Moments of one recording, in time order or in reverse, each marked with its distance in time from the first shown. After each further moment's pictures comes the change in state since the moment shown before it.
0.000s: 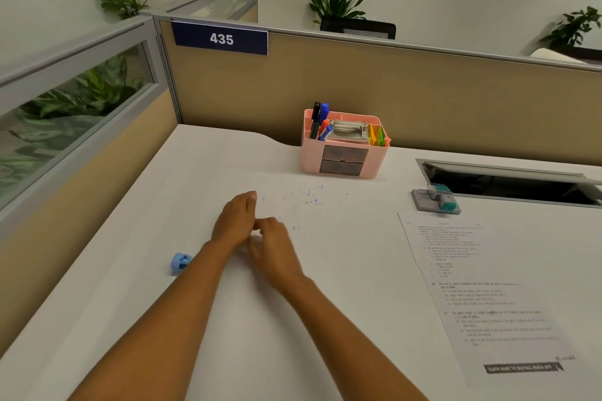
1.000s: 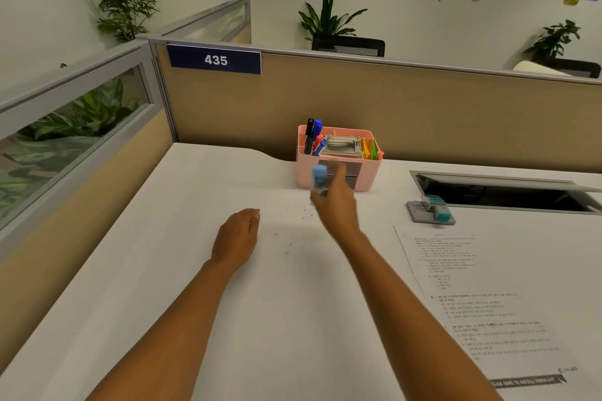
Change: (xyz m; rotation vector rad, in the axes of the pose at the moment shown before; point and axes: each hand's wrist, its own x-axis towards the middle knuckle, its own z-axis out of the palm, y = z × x) left_hand 0.003 -0.005 0.007 0.124 0.035 0.173; right_hand 0.055 0.002 -0.118 0.062 0.294 0.192
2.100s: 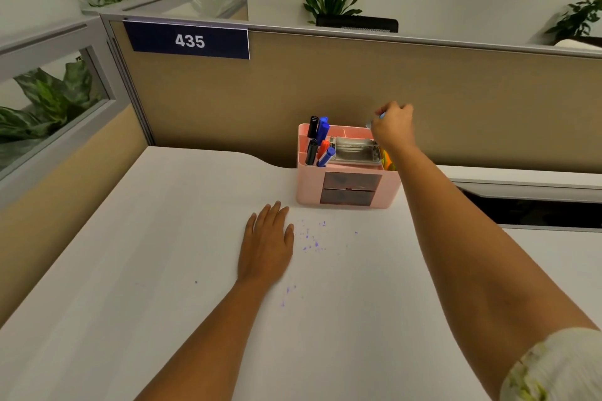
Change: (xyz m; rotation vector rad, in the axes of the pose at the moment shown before) left_hand 0.081 0.025 0.068 0.340 -0.054 0.117; right_hand 0.229 0.047 -0.039 -0.295 0.228 0.092
